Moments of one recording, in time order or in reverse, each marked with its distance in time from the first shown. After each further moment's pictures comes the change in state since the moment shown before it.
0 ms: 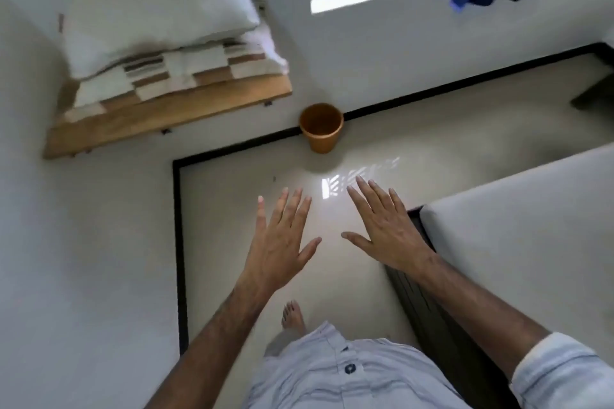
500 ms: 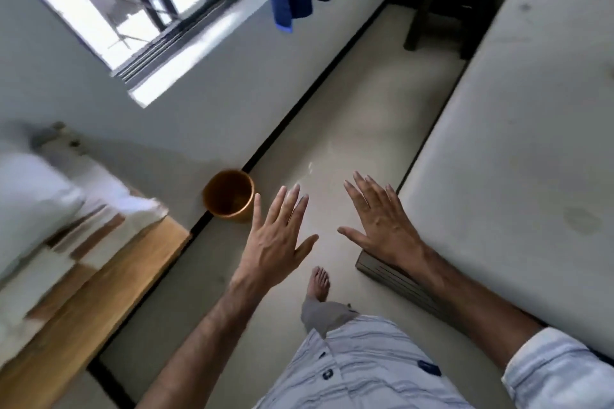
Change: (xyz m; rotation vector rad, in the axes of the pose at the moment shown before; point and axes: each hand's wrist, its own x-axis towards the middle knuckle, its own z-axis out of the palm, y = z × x) left_hand 0.367 -0.025 -0.017 0.073 -0.015 0.694; right_hand 0.151 0.137 -0.014 0.102 0.199 0.691
